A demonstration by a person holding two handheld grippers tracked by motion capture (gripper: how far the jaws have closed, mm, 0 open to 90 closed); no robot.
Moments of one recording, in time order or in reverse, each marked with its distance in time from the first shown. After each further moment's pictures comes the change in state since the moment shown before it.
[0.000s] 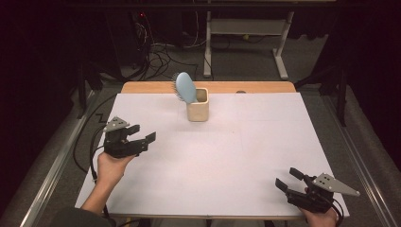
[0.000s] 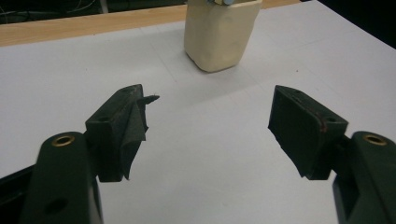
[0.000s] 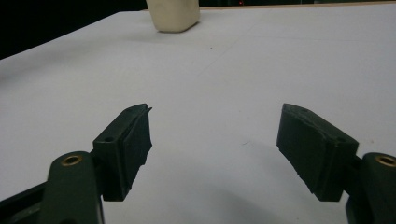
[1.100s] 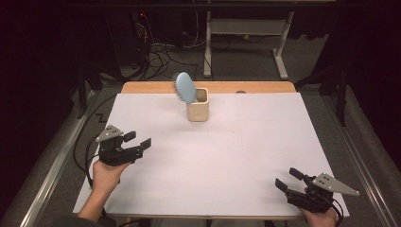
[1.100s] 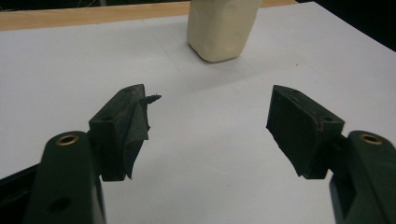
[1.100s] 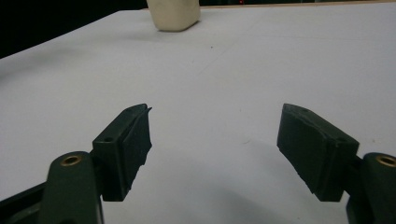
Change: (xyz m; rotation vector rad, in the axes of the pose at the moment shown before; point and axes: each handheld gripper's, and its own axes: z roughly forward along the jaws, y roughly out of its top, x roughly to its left) left arm 0.008 -0.025 -0.008 -0.025 -0.012 -0.023; right arm 0.000 0.000 0.001 0.005 0.000 0.000
